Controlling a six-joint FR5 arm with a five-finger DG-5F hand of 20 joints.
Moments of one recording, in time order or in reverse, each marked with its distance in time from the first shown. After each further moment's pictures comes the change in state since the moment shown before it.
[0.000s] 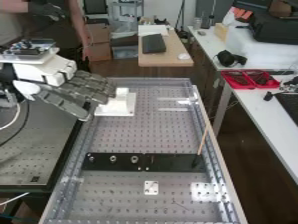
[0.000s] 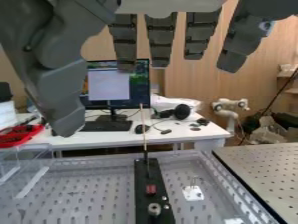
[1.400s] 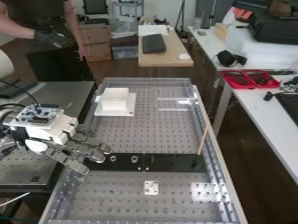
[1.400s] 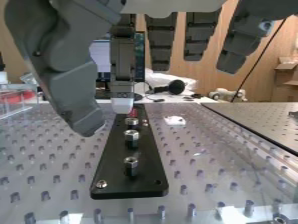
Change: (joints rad) arm -0.125 -0.297 -0.213 0.487 -0.122 -0.060
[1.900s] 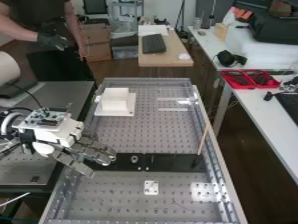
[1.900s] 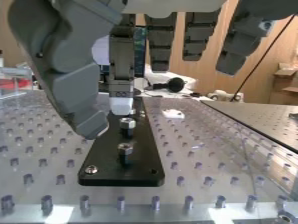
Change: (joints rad) arm 0.032 -0.049 0.003 0.043 0.044 -0.055
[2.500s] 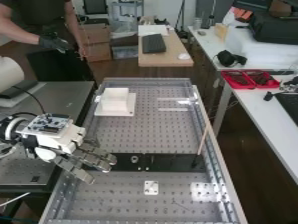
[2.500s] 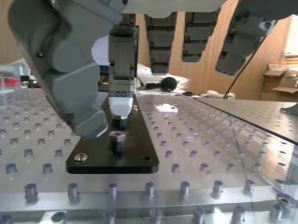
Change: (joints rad) arm 0.016 -0.046 -0.017 0.078 0.054 0.014
